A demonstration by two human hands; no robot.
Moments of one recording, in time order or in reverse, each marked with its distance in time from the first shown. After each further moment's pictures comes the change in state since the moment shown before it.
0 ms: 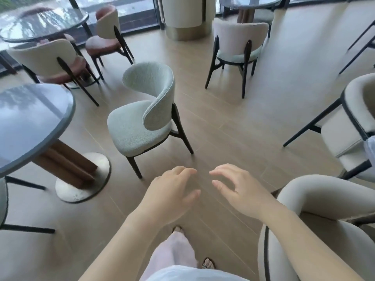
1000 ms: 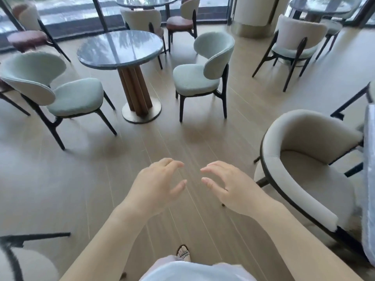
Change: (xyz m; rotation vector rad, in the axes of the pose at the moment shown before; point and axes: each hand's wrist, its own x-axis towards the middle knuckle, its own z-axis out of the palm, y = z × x) left_hand -0.600 0.156 0.151 -0.017 0.171 -0.400; right_hand -0.524 -0.171 0.149 -0.118 -0.291 -0.296
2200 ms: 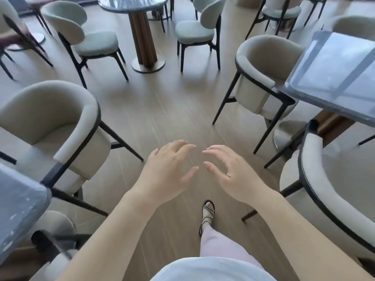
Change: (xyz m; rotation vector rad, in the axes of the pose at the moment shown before) left_hand -0.670 0.150 0.165 -0.032 0.074 0.098; right_hand -0.647 -0.209 0.205 0.114 0.105 0.008
